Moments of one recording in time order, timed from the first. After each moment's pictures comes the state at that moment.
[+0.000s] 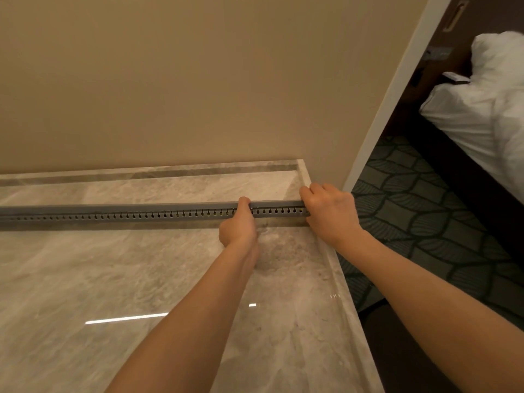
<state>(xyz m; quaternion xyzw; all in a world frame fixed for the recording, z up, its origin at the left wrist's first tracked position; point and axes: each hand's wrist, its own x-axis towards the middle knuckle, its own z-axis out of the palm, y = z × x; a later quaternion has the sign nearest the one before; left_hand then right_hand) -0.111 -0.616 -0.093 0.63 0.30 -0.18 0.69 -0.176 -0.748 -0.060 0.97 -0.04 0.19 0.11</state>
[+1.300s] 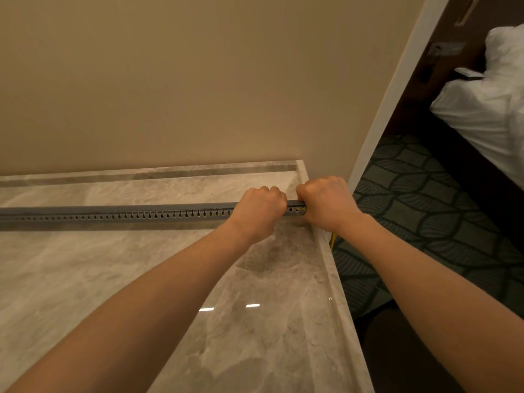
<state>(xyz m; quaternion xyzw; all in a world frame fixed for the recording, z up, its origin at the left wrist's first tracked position) -0.106 -0.627 -0.050 0.87 -0.47 0.08 -0.10 -0.150 -0.776 -0.055 0.99 0.03 0.07 0.11</state>
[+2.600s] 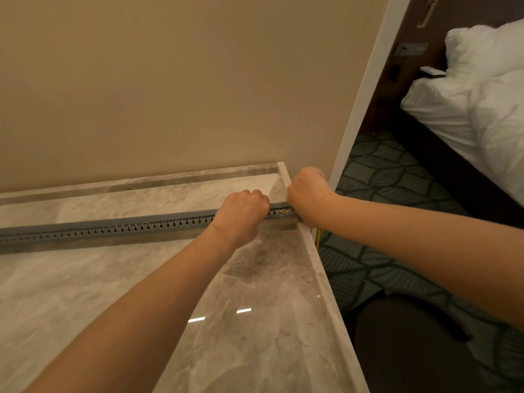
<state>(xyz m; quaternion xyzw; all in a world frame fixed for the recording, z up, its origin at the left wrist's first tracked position) -0.101 -0.627 -0.049 0.87 -0.48 0.07 -0.12 -0.142 -0.756 -0.018 0.88 0.03 -0.20 0.42</state>
